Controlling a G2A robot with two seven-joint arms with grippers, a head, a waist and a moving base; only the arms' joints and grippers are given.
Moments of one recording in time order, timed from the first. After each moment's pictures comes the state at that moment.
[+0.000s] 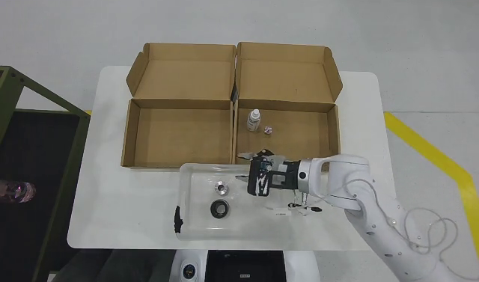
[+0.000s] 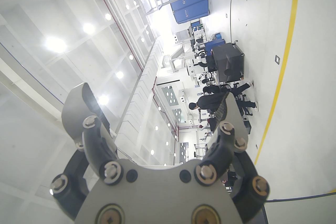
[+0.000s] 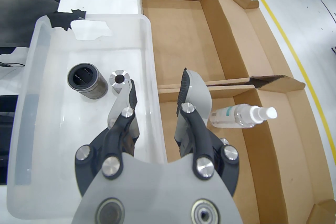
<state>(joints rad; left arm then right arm) -0.19 -0.18 -0.57 -1.44 2.04 -0.23 0.13 -1.12 -1.07 0.99 -1.95 -1.25 -0.80 0.44</state>
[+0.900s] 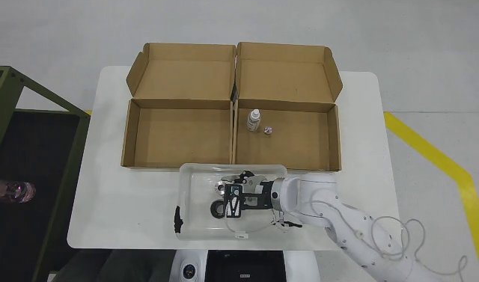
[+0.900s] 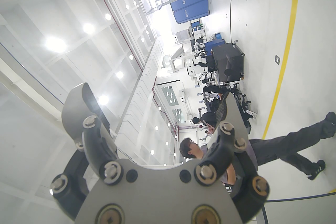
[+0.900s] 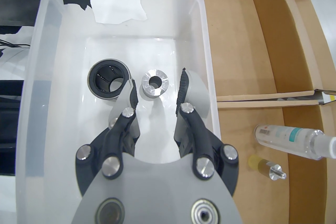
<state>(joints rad) -0.19 -0.18 -0.57 -1.44 2.04 -0.23 0.13 -1.11 -1.11 0.80 -1.90 -1.38 -0.70 0.52</state>
